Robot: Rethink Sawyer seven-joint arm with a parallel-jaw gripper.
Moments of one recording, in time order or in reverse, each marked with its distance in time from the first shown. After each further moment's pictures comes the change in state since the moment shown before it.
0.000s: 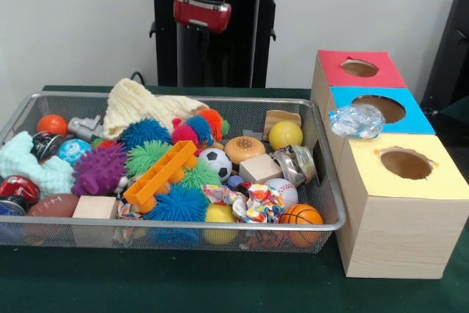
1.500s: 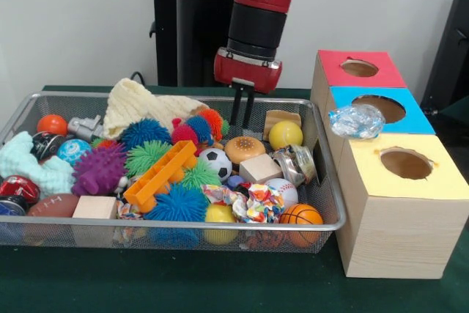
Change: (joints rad) arm 0.002 -0.051 0.273 -0.288 0.165 0.356 0.000
